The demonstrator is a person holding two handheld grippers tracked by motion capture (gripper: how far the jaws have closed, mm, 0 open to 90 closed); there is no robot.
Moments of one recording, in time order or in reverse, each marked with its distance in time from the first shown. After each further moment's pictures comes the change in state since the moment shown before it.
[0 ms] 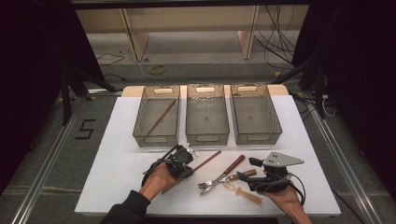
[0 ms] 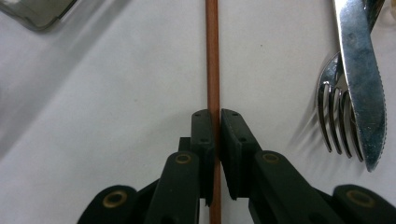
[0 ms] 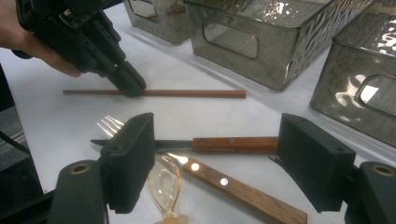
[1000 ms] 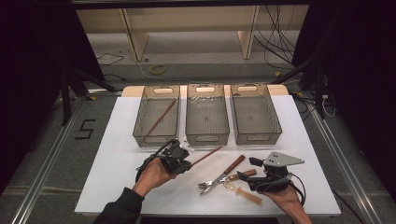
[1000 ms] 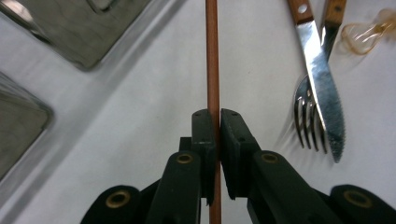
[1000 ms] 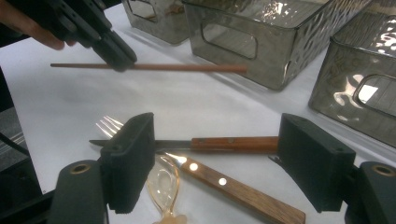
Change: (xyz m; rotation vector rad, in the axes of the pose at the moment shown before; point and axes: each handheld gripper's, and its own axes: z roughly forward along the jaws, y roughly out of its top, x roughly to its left) left arm 0.005 0.002 -0.038 -0.106 -0.007 0.045; right arm -0.001 0.000 0.000 0.000 -0.002 -0.001
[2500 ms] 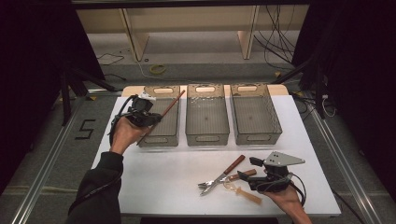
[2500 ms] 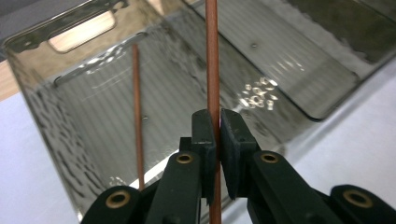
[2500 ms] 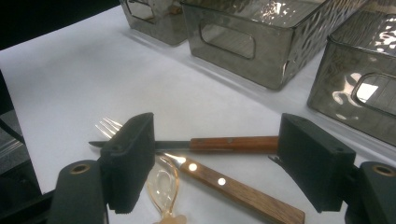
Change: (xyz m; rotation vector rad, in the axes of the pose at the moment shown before) left arm 0.133 0.016 -0.072 -0.202 0.246 -0.263; right arm -0.001 0.000 0.000 -0.003 -0.002 0.015
